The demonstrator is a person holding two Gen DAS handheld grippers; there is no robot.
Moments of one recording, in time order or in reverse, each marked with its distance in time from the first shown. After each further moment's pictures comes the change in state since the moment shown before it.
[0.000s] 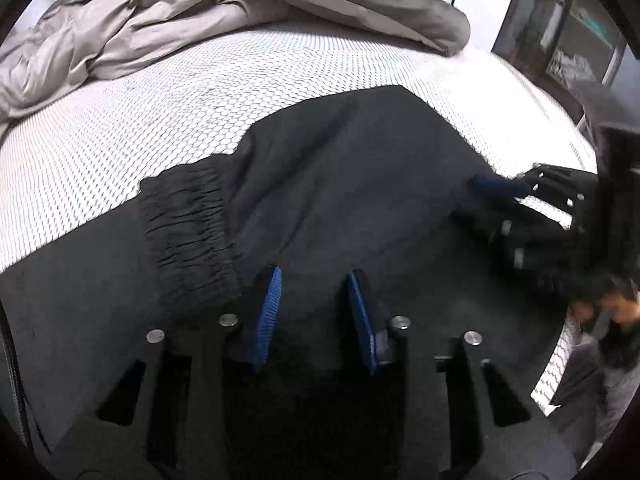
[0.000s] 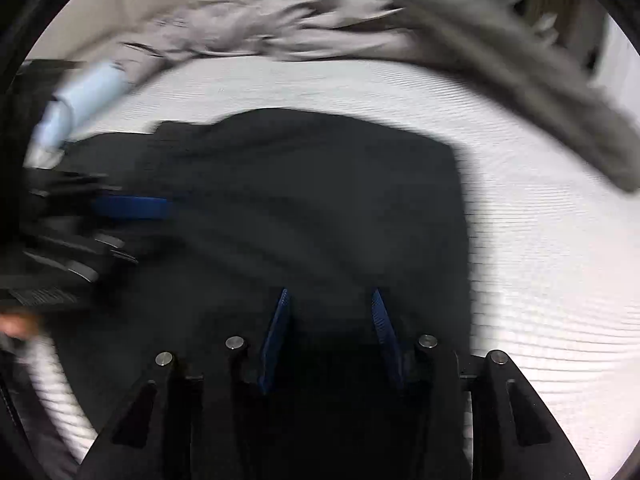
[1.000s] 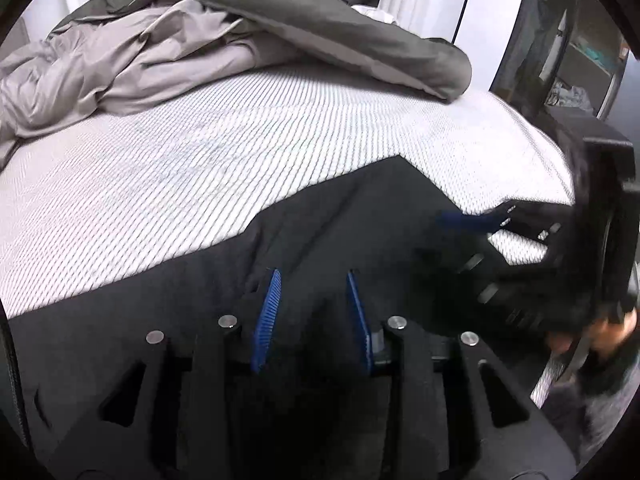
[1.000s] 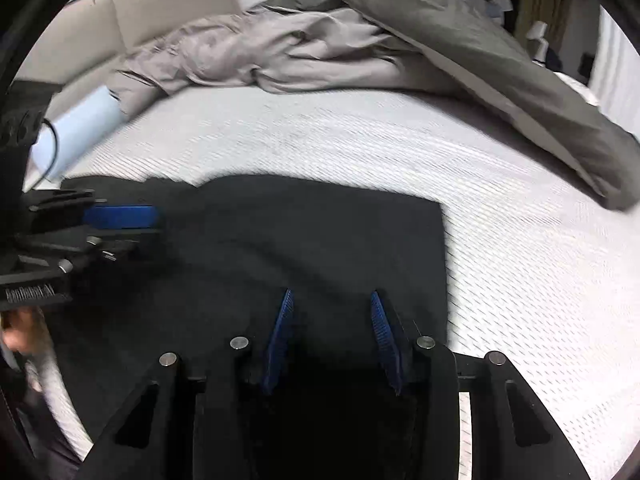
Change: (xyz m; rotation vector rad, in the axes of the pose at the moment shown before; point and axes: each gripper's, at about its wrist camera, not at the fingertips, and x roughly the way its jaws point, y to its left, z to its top) left arm -0.025 0.002 0.042 -0.024 -0.106 -0.003; right arm -0.024 0.019 0.026 0.028 -0.063 0.138
